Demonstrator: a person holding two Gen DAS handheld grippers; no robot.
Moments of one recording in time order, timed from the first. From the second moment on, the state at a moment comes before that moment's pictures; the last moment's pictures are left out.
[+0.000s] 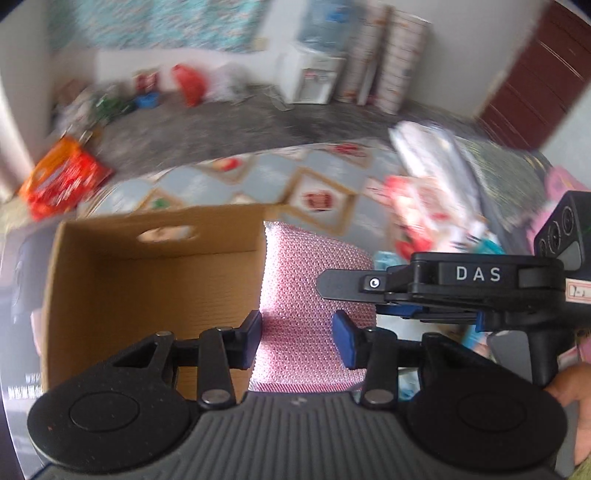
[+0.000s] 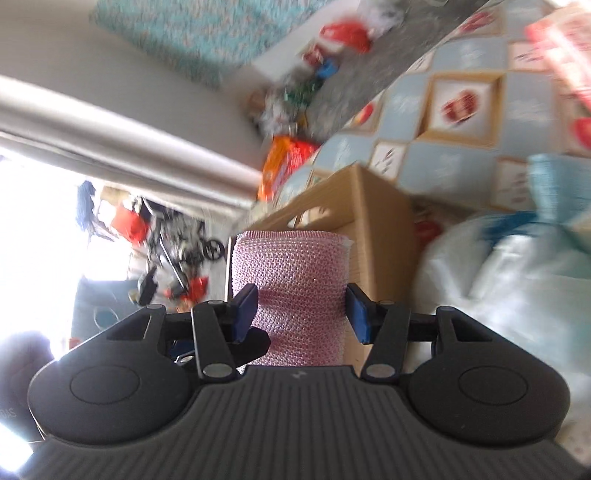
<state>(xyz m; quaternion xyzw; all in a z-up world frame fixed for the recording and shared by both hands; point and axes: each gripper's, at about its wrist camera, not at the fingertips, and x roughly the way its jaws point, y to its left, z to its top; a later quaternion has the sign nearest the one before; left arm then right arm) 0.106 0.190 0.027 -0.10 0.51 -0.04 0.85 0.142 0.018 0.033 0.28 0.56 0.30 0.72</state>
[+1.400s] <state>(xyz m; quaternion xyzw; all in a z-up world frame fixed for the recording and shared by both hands) 0.204 0.251 -0.128 -0.16 0.57 -0.01 0.81 0.137 -0.024 0.007 0.29 0.51 0.18 0.79</state>
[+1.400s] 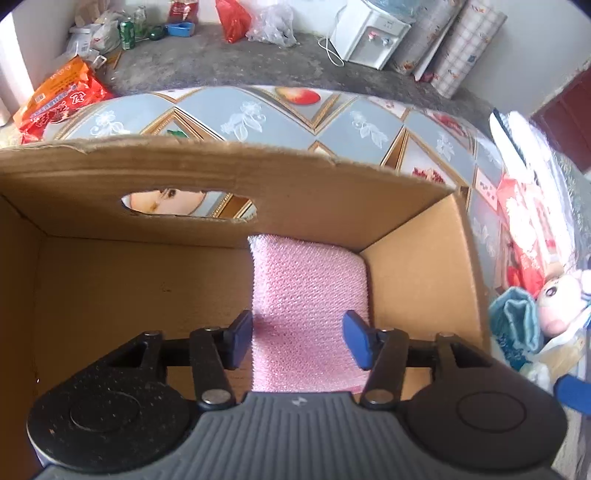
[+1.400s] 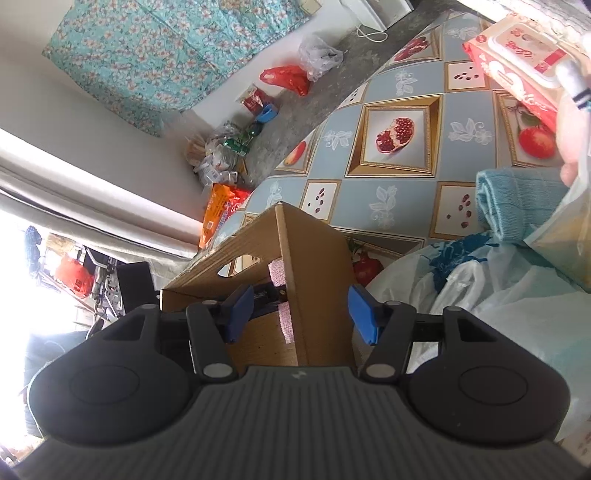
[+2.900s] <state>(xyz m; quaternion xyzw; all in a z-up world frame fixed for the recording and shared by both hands) 0.181 -0.108 -0.085 -0.05 0.58 -0.20 0.79 0.173 -0.339 -0.067 0.33 0.56 0.04 0.76</state>
